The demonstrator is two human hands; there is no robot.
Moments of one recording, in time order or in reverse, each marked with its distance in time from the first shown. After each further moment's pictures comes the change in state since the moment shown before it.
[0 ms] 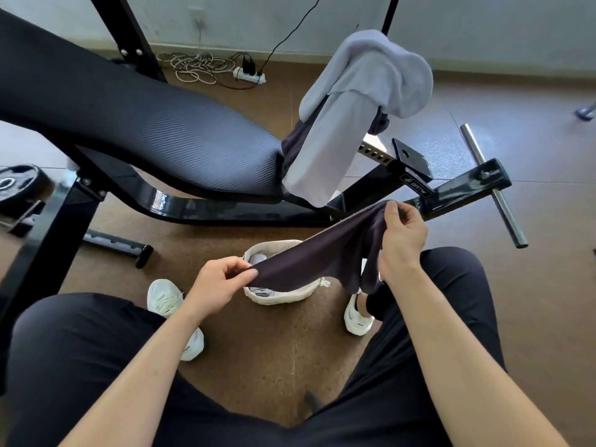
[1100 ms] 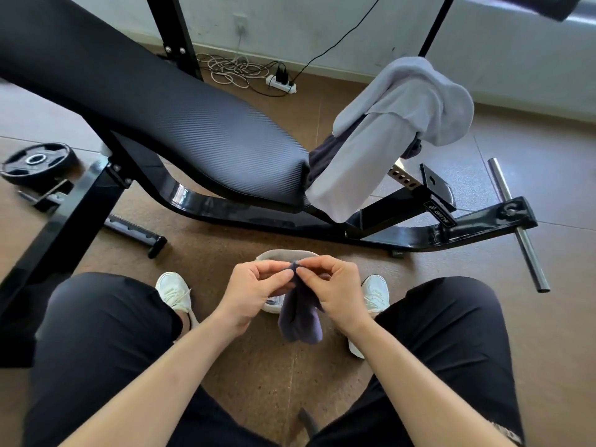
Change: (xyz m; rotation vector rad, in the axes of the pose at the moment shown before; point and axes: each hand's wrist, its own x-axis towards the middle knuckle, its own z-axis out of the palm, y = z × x) left_hand -0.012 0.032 0.024 -0.654 0.068 -0.102; right_hand -0.086 0.044 0.043 -0.395 -0.780 -0.231
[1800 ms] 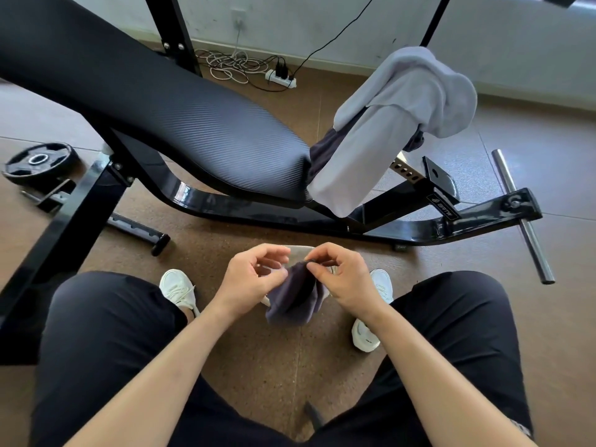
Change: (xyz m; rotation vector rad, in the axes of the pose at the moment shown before) left_hand 0.007 0.002 -0.022 0.435 -0.031 0.296; right_hand 0.005 -0.012 -0.023 -0.205 -0.169 -0.109
